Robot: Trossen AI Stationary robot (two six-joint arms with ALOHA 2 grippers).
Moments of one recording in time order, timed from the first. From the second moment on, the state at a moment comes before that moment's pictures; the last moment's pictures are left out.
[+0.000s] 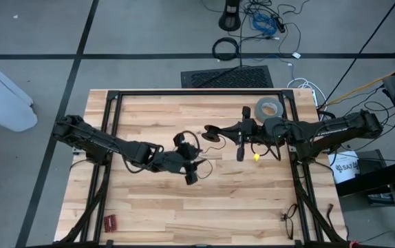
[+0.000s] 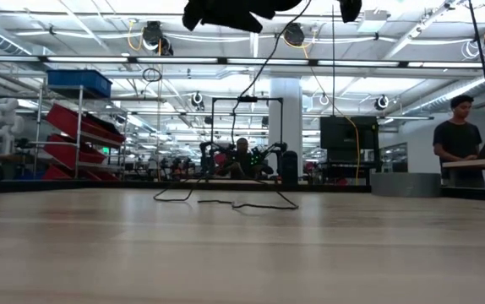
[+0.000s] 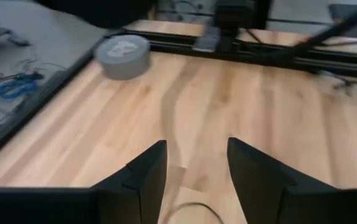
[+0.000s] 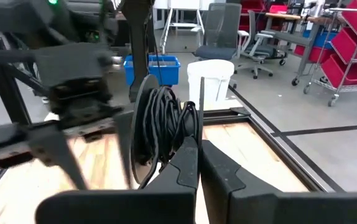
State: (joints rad) left arm -0.29 1.57 1.22 -0.18 -0.53 -0.25; right arm 0.11 1.09 0.86 0.11 0.31 0.04
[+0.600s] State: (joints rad) left arm -0.44 1.57 1.07 -0.13 -0.73 -0.43; right arm 0.13 1.07 0.86 0.10 0.22 0.05
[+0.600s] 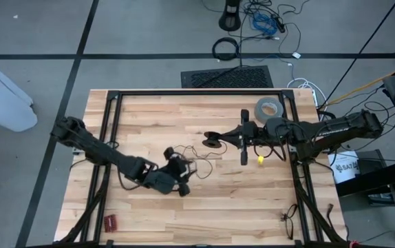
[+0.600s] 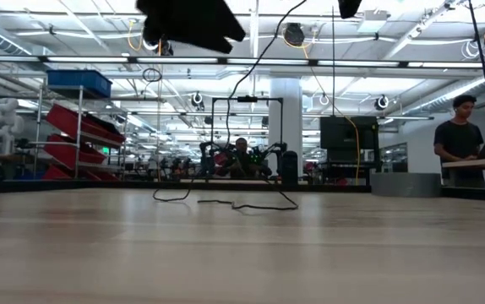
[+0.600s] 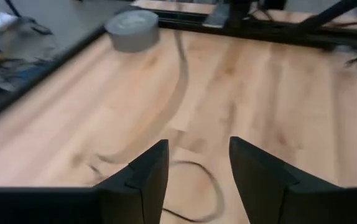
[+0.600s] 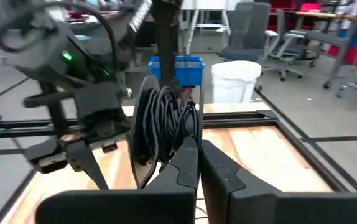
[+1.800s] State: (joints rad) left arm -0.26 1.64 0.78 0.64 -0.42 0.12; right arm 0.15 1.05 0.86 0.10 0.20 0.04
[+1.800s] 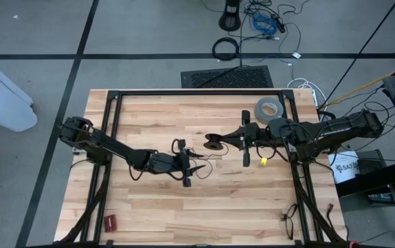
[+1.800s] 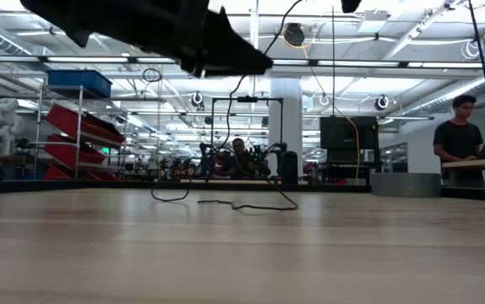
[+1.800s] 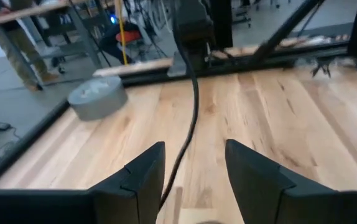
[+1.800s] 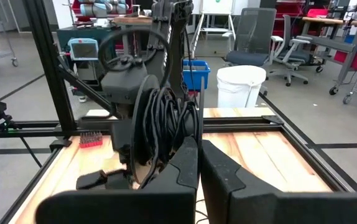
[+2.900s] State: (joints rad) left arm -0.28 1.61 0.78 0.59 -0.53 0.14; right arm 0.15 1.05 0.86 0.08 0.20 0.03
